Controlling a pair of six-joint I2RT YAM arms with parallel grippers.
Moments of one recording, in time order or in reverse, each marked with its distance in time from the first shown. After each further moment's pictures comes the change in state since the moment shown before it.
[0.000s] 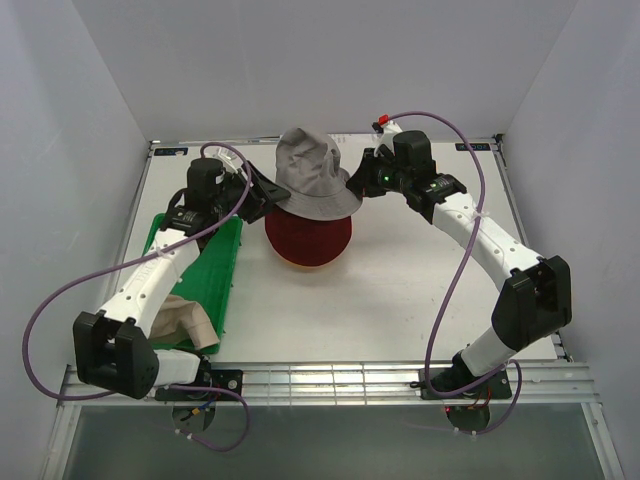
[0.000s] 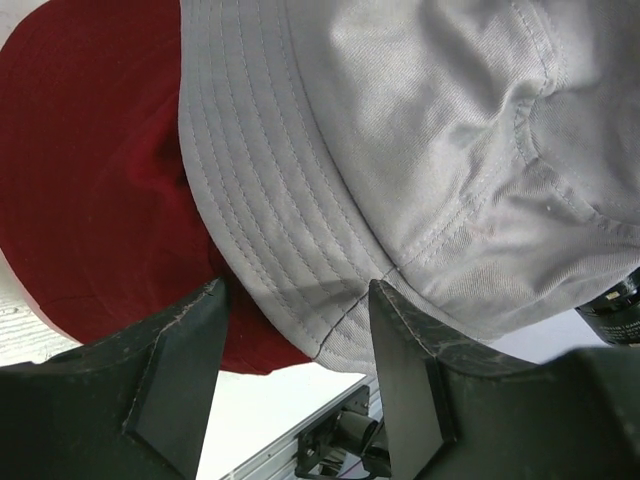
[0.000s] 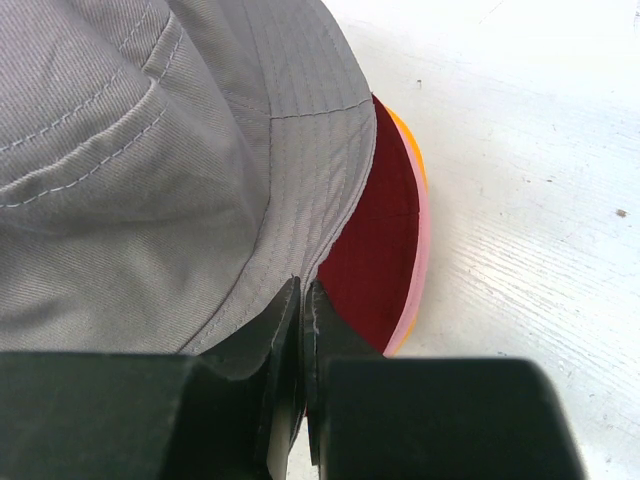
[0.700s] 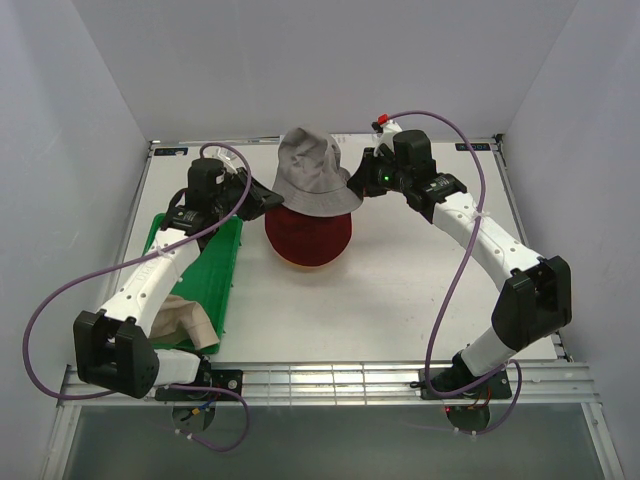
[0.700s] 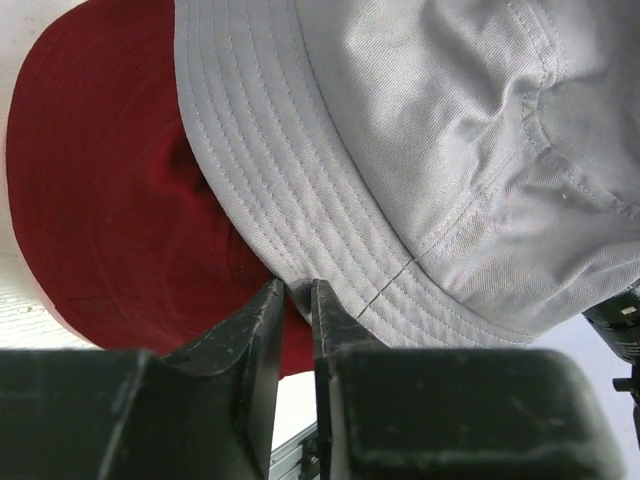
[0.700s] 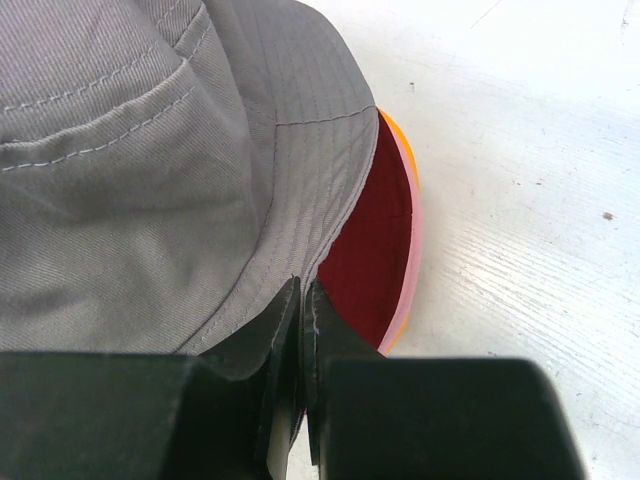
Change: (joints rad) left arm -0.005 0.008 0.001 -0.005 -0.032 -0.002; right arm 0.001 0.000 0.007 -0.009 0.010 -0.023
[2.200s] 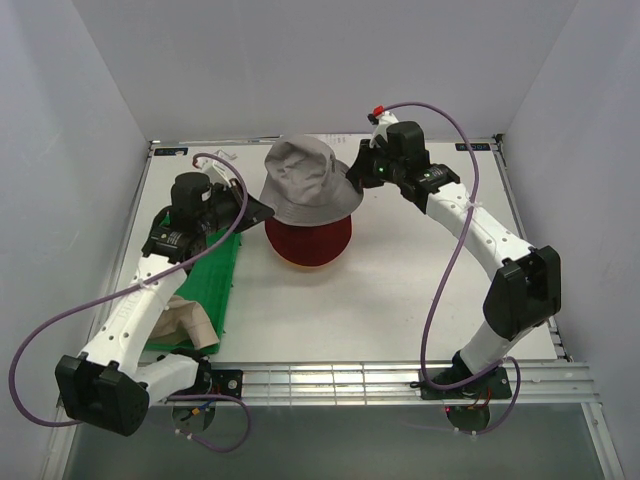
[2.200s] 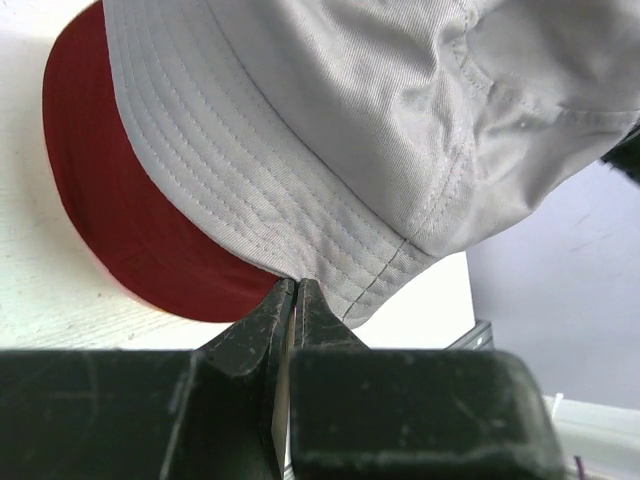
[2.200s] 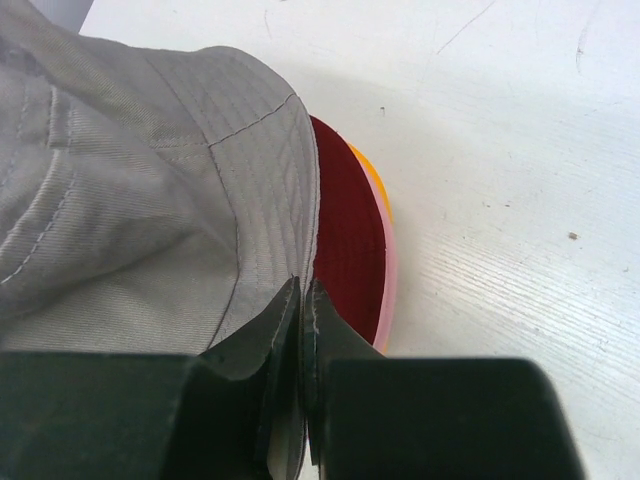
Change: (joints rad) left arm 0.000 -0.191 -0.060 -0.068 0.014 0.227; right arm 0.001 0.077 0.105 -0.035 0.071 -0.018
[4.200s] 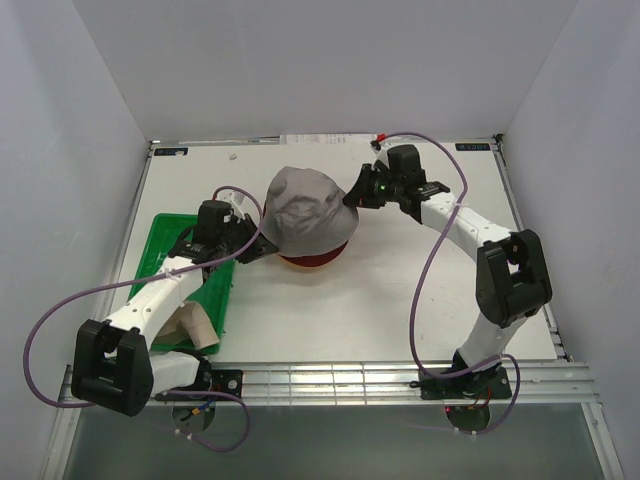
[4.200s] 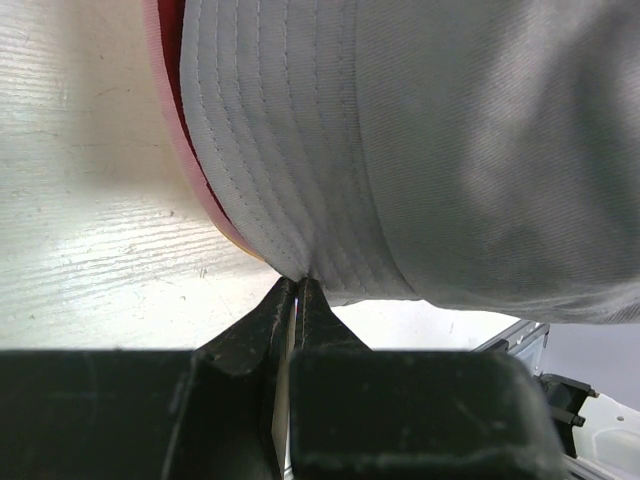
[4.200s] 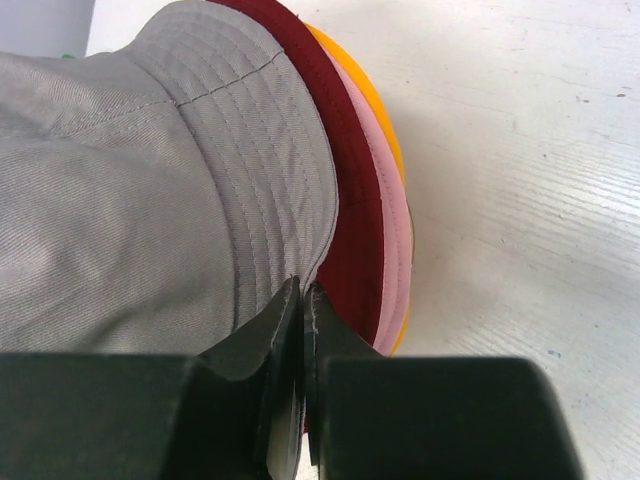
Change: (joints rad) left arm -0.008 0.101 -0.268 0.074 -0.039 -0.002; right arm -0.060 0.085 -0.194 0.156 -0.196 0.175
